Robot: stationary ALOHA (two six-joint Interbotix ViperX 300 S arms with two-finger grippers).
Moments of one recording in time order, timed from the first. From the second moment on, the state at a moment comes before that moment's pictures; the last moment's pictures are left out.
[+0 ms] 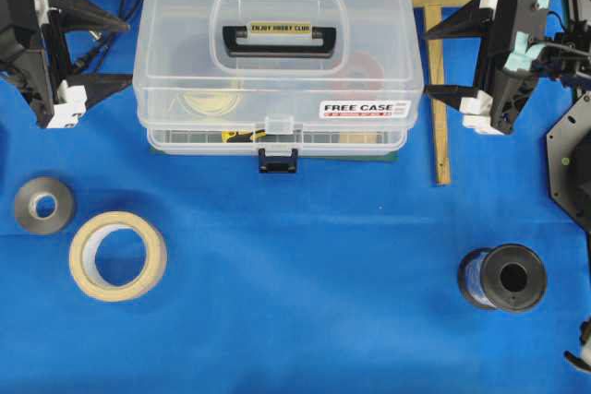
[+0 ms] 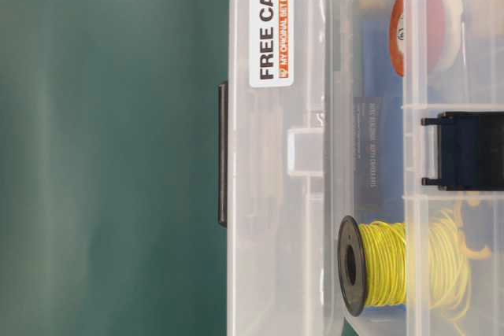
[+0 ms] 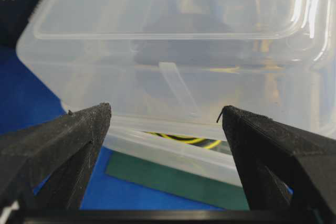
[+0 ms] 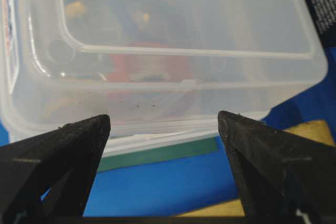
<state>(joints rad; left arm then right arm) 0.32 -0.62 1.16 -0.03 -0.12 0.06 -0.30 -0.62 1.04 0.00 0.14 0.03</state>
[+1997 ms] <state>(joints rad) 0.70 -0.45 0.97 -0.03 -0.18 0.22 -0.74 -0.44 0.86 -0.01 0.01 0.03</state>
